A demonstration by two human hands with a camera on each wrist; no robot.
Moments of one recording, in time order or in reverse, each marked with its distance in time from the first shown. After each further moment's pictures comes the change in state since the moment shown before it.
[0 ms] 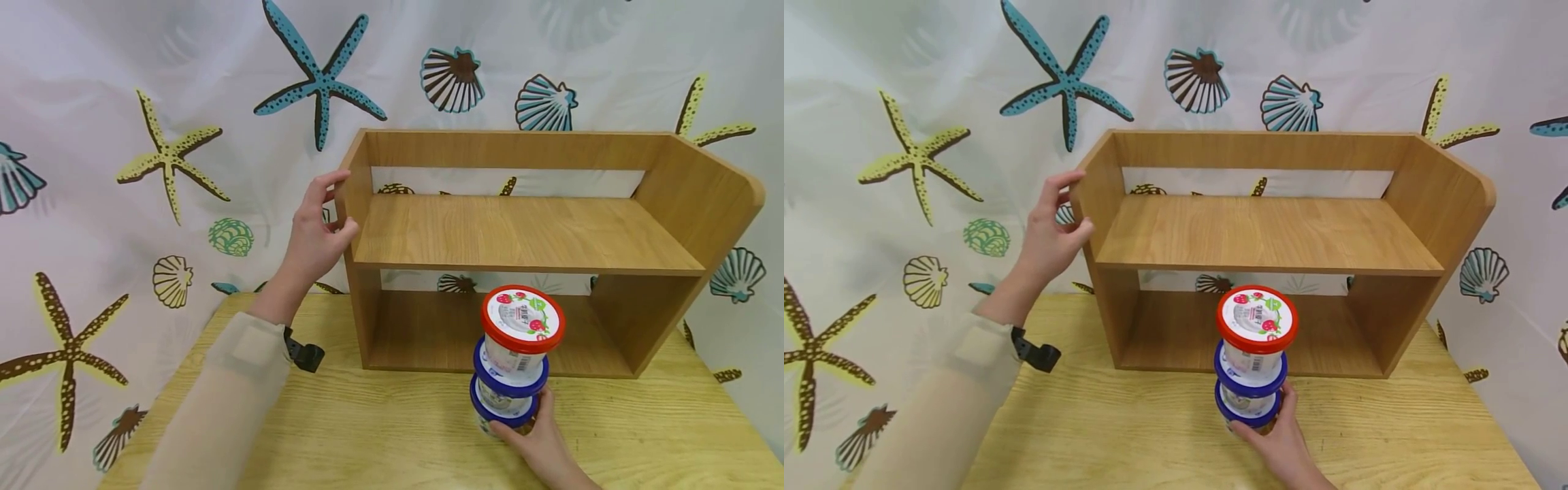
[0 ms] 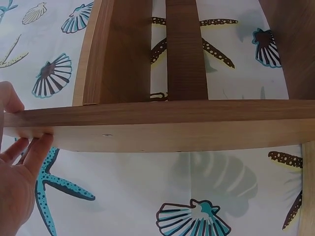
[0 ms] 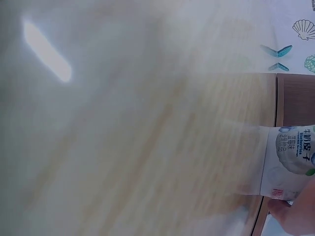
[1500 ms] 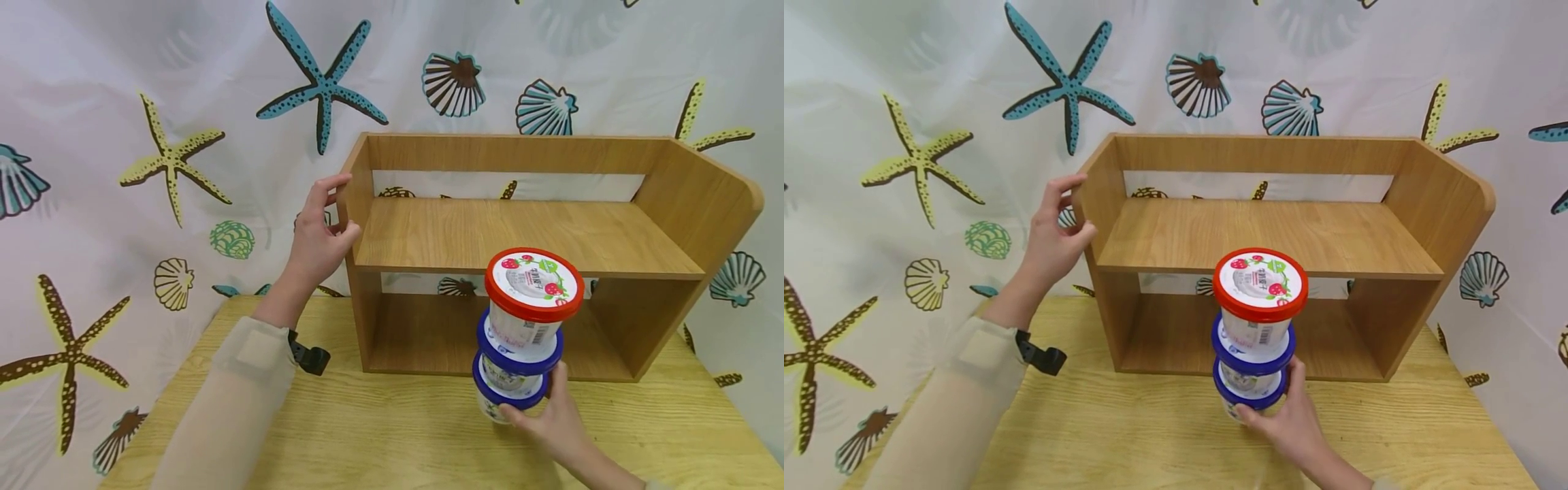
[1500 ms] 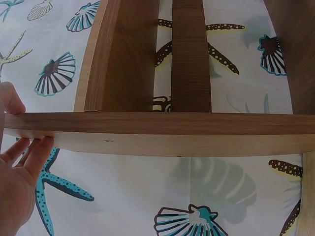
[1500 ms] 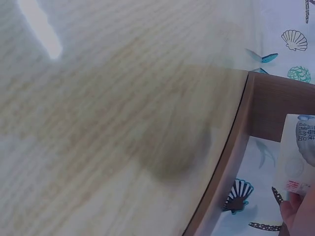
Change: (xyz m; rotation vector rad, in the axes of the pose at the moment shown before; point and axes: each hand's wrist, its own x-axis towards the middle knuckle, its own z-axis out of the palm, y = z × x) left_hand 0.000 0.000 0.002 -0.019 0.010 -0.035; right_hand 0.004 -0.049 -0.020 -0.177 0.093 -0.382
